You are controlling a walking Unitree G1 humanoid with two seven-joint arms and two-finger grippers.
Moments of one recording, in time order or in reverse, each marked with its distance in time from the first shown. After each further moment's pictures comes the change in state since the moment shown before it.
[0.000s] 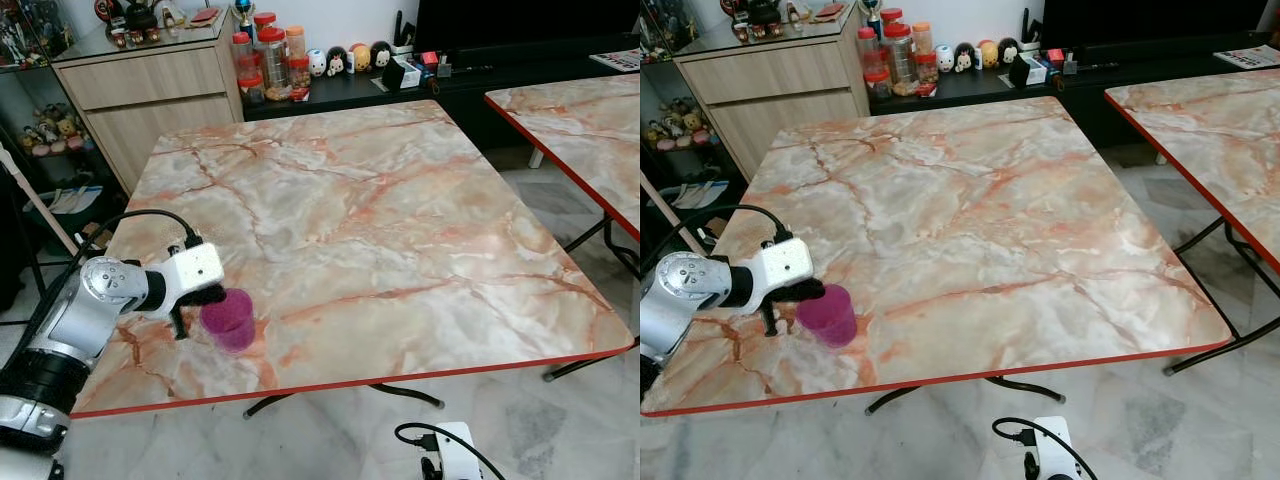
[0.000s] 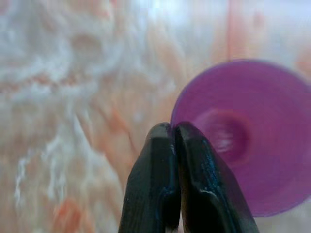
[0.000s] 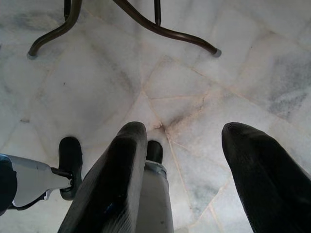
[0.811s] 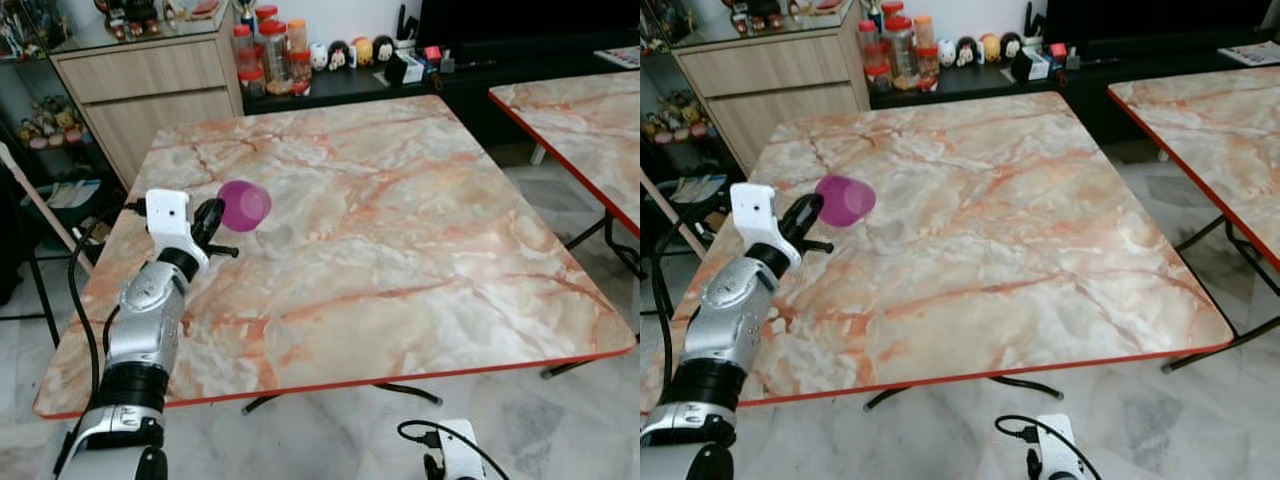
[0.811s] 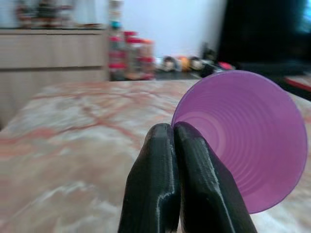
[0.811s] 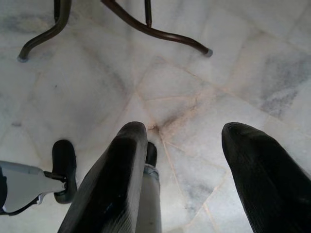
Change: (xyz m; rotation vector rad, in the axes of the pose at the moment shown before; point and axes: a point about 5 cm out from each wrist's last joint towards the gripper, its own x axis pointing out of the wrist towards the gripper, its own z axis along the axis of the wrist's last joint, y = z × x) left arm 0.019 0.012 0.004 -0.744 -0.561 0.938; right arm 0.000 -0.007 0.003 0.016 -0.020 -0.019
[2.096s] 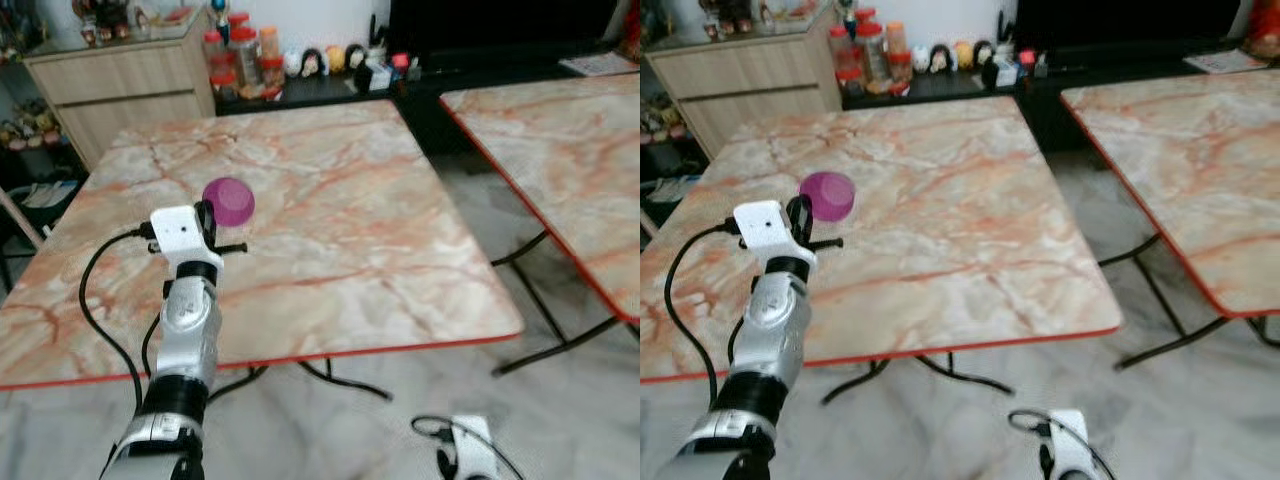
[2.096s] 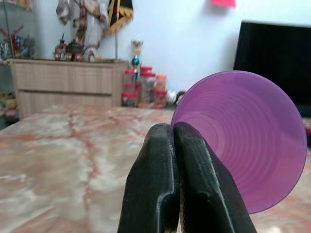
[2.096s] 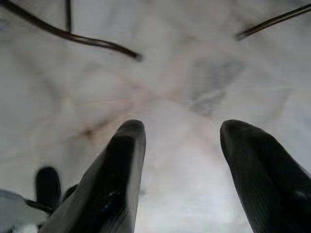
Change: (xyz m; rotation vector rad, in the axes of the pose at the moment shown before) left arm 0.002 -0.025 0.002 0.025 -0.149 0.132; right arm 0.000 -0.013 0.006 0.019 -0.029 -0.035
